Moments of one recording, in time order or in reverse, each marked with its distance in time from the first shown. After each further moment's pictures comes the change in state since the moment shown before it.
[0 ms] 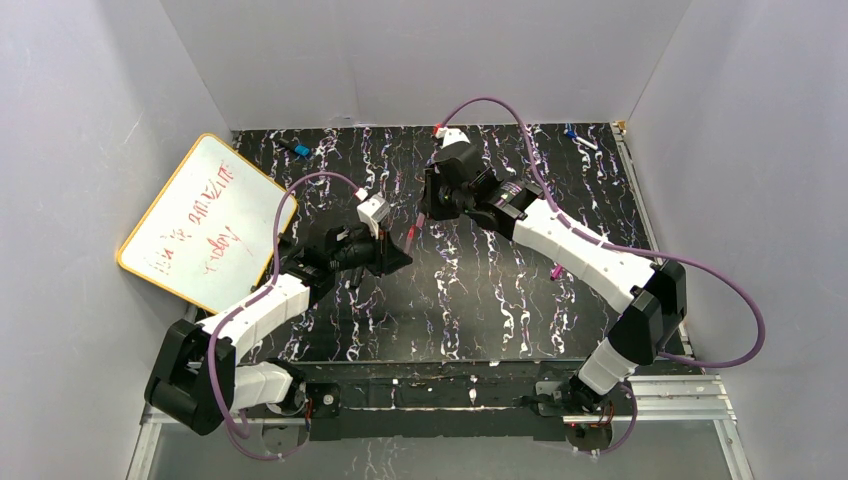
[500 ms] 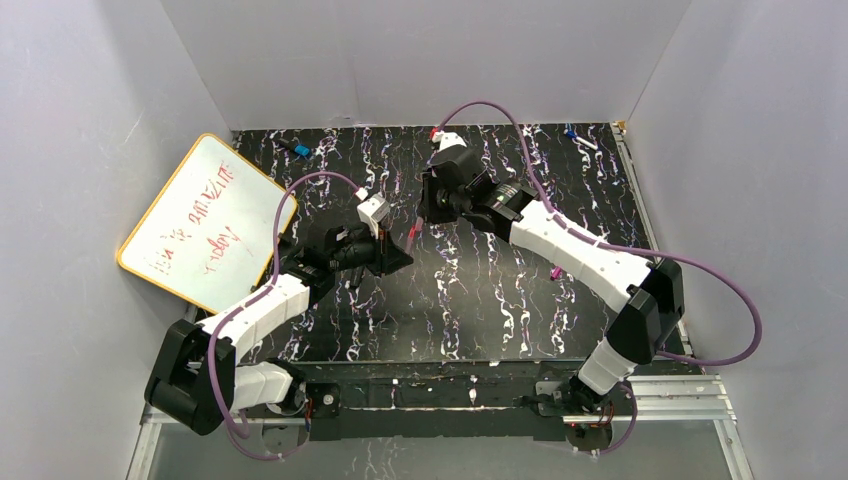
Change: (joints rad) left arm 0.005 -0.001 0.000 0.013 0.021 -0.011; right arm 0.011 0.008 -0.011 0.003 0.000 0.001
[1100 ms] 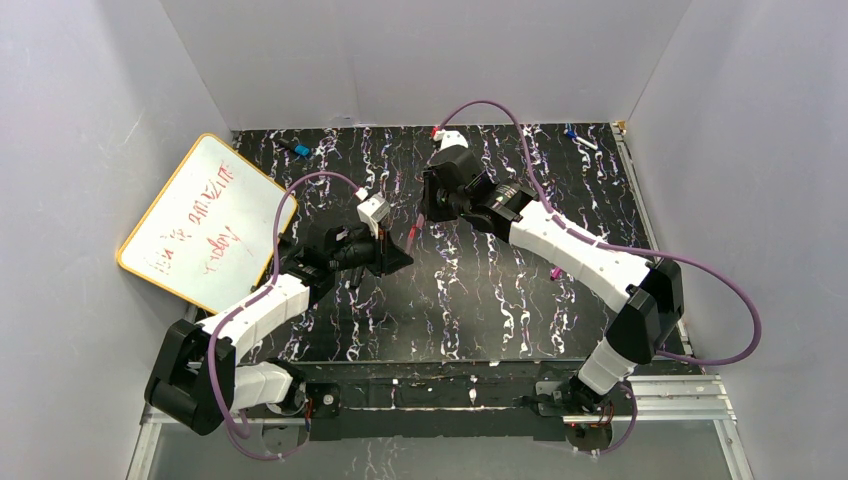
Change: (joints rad) left arm 0.001 0.000 0.000 0.000 0.004 -0.004; right arm 0.002 0.003 -0.003 0.013 0.048 0.000
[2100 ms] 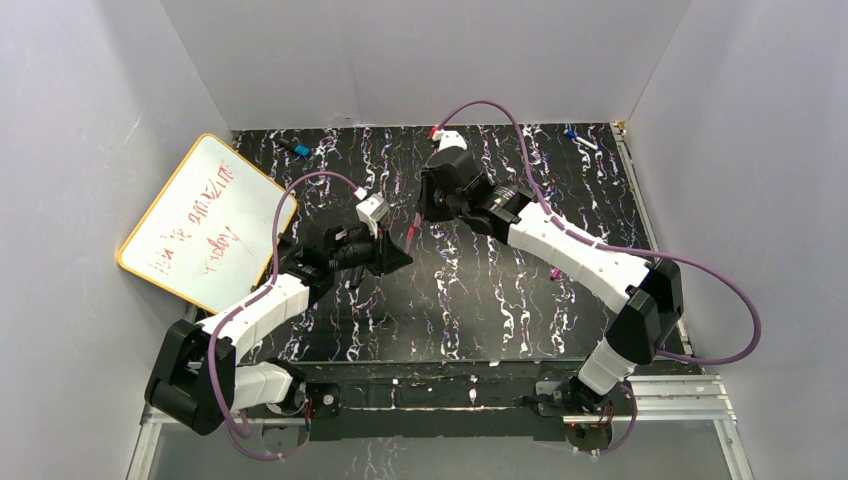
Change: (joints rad) left arm 0.001 0.000 0.000 0.000 0.002 -0.005; right arm 0.015 0.000 -0.002 0.021 0.011 0.023
